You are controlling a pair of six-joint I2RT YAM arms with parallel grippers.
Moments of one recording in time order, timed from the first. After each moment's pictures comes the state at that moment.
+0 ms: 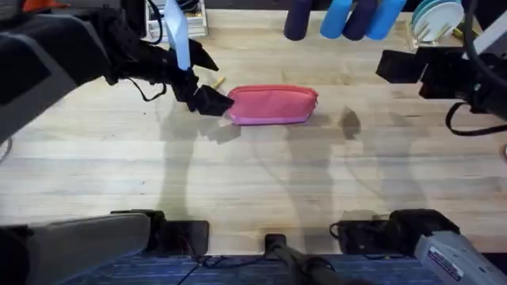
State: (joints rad) left arm 0.00 1.46 1.00 -0.67 0.76 0.93; right arm 0.00 0.82 0.84 -0.59 0.05 0.03
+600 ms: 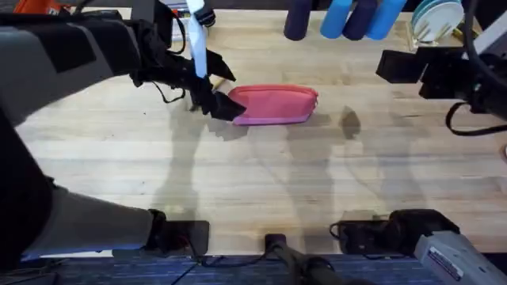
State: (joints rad) left arm -0.06 1.62 1.00 -0.59 0.85 0.97; right arm 0.00 0.82 0.84 -0.59 0.05 0.03
